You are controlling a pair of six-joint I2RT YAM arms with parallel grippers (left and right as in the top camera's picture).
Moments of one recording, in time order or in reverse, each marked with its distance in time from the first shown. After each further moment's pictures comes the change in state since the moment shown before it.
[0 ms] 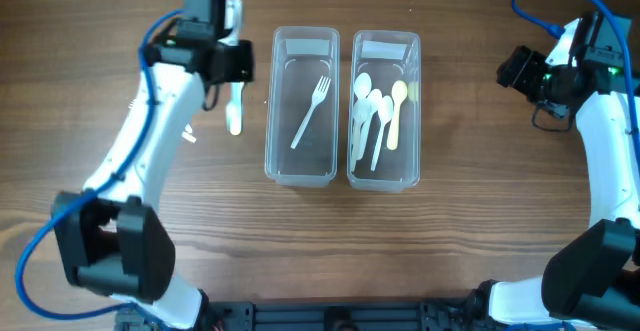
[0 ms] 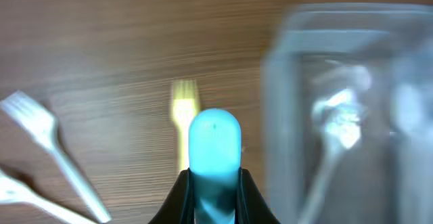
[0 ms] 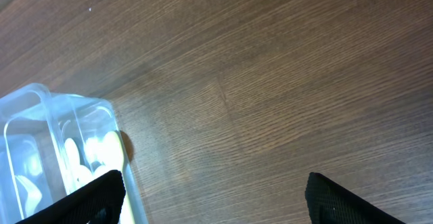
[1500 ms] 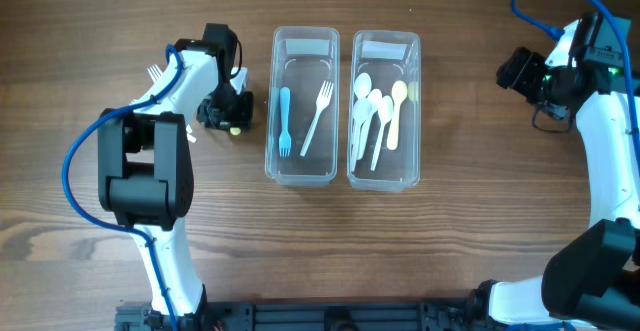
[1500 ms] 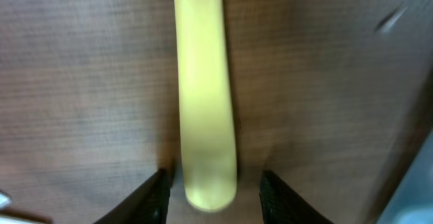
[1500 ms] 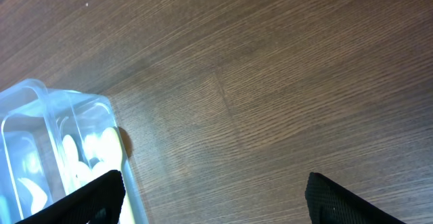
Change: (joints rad) left arm 0.063 0.369 0.016 -0.225 0.060 0.056; right arm 0.000 0.000 0.000 -0.015 0.000 0.000
